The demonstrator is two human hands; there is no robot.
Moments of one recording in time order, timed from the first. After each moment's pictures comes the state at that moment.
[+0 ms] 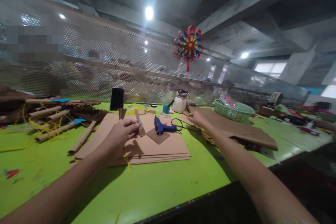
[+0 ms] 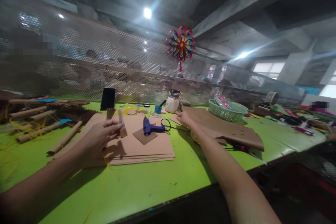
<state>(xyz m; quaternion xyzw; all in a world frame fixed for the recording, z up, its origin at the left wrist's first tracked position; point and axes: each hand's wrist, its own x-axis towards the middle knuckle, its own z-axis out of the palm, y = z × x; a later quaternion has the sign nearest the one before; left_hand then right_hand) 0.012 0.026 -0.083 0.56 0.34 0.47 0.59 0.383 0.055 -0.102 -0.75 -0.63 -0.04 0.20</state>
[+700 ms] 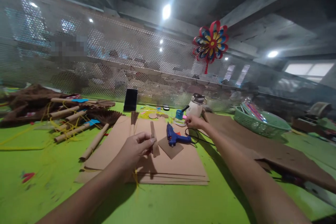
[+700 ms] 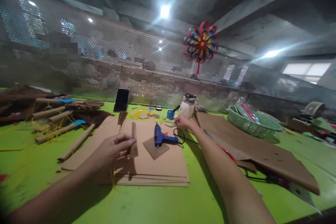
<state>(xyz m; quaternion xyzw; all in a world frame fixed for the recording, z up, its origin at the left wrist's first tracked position) 0.016 0.028 -0.097 0.56 0.37 0.42 0.61 0.347 0.143 -0.106 -0.64 -0.76 0.06 0.09</state>
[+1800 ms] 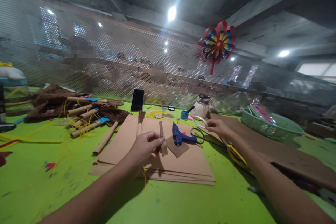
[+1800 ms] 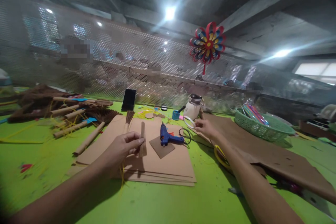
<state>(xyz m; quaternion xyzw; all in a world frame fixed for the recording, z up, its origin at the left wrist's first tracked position) 0.019 0.017 -0.092 0.58 0.35 0.44 0.59 0.394 0.070 -0.105 -0.62 -0.72 0.08 0.29</state>
